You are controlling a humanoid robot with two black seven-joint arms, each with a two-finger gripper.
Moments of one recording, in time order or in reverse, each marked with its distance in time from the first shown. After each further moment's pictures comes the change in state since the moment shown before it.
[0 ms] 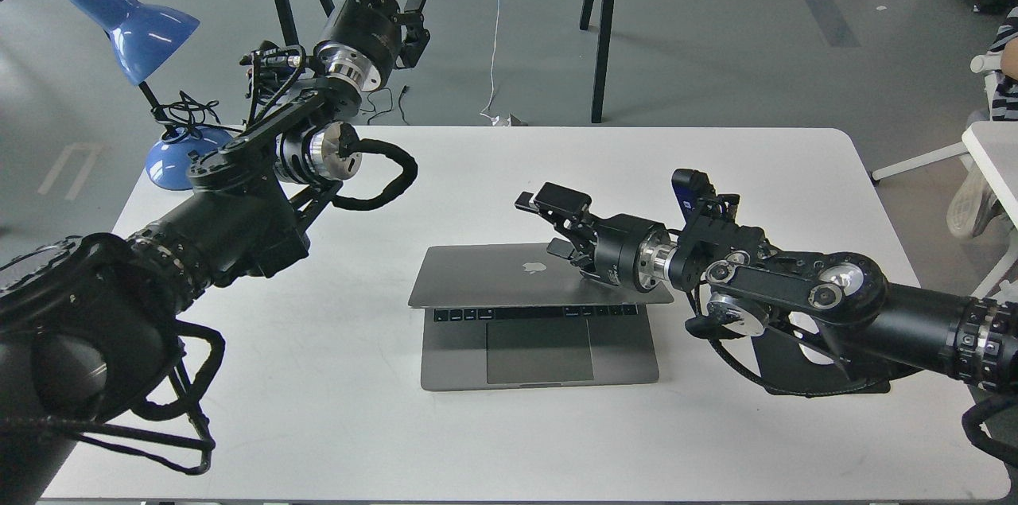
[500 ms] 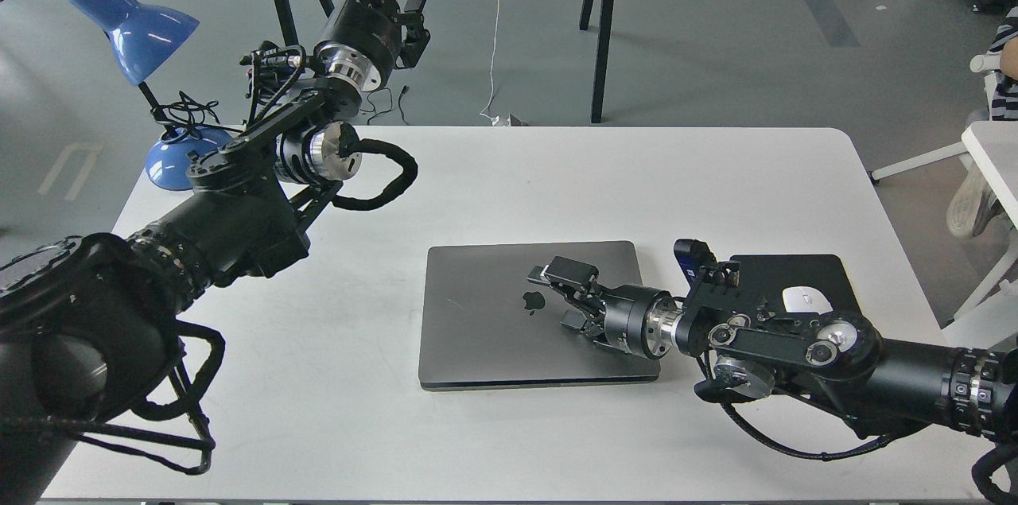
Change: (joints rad) left arm 0.000 0.000 0.000 0.000 0.000 0.000 0.000; right arm -0.112 0.006 -0.060 -0.002 -0.001 -0.014 -0.002
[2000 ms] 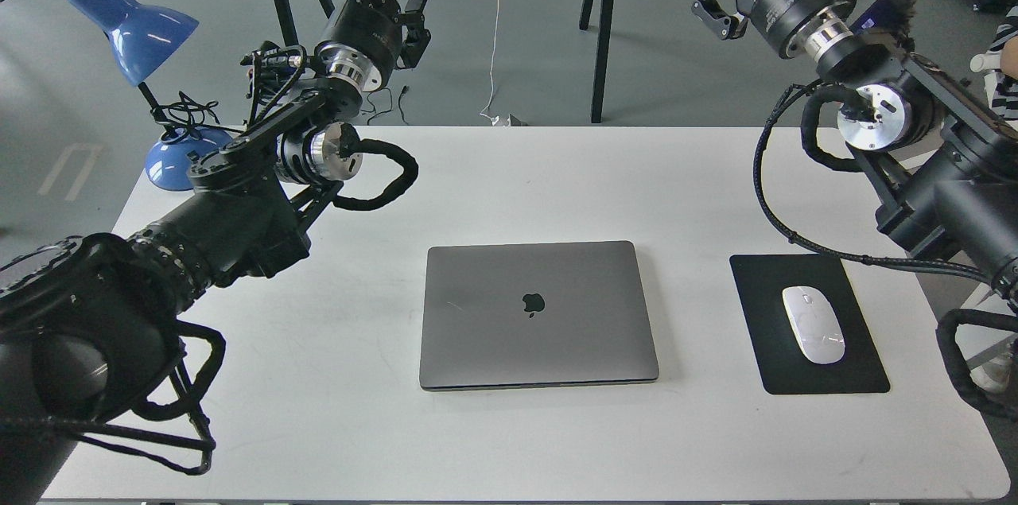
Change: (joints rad) left arm 0.000 -0.001 0.000 0.000 0.000 0.000 0.000; right arm 0.164 -0.024 0.891 -0.405 0.247 0.320 0.015
